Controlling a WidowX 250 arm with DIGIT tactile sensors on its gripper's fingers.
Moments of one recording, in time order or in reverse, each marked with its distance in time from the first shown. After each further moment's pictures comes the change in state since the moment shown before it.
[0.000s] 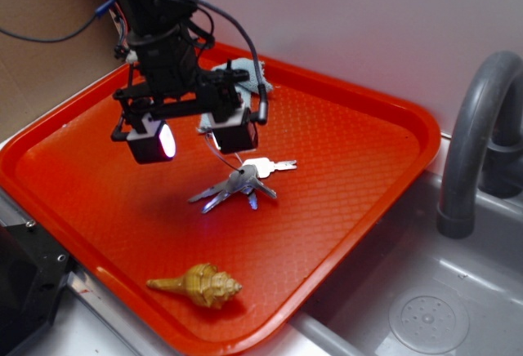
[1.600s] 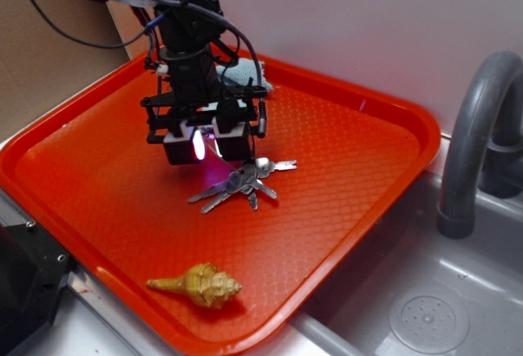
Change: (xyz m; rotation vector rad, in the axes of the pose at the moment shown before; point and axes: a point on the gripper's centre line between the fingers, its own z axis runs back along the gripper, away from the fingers) arm 0.036 0.002 -0.028 0.065 0.018 0.060
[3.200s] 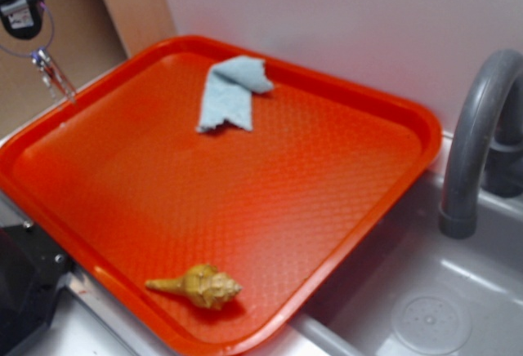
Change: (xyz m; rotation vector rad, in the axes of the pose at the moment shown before) arm -0.017 0.107 0.157 0.096 -0.025 -1.114
